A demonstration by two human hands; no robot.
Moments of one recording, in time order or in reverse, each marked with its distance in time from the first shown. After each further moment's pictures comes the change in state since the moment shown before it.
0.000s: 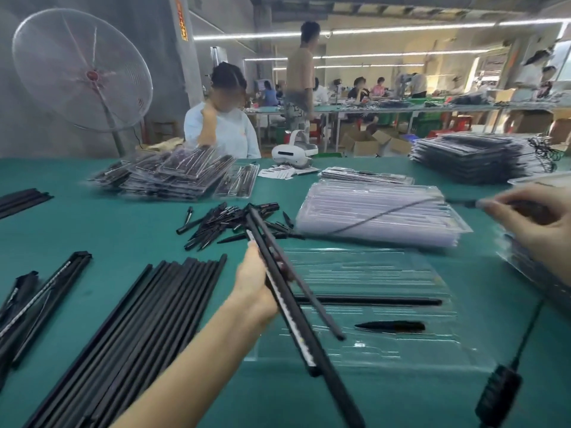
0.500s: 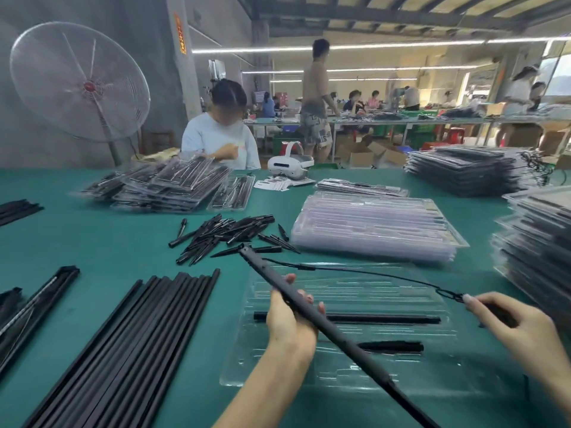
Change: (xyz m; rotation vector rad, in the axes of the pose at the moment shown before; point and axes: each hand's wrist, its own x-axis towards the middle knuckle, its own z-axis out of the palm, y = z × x) left_hand 0.012 -0.064 0.007 -0.268 0.048 -0.108; right_hand -0.122 0.044 0.083 0.256 -0.096 0.418
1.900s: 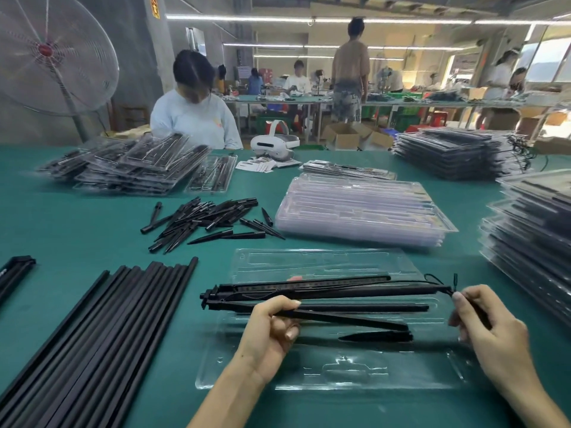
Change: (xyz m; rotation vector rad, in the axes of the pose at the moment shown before) left_hand 0.016 0.007 -0.037 0.410 -0.157 -0.103; right_hand -0.017 0.007 0.030 0.011 0.115 0.039
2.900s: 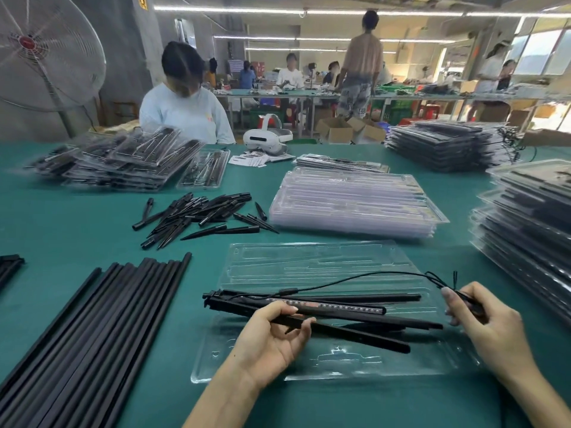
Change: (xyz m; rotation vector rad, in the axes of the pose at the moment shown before) left_hand -0.016 -0.001 0.001 -0.144 -0.059 -0.293; right_hand -0.001 0.007 -0.010 -0.015 -0.044 -0.007
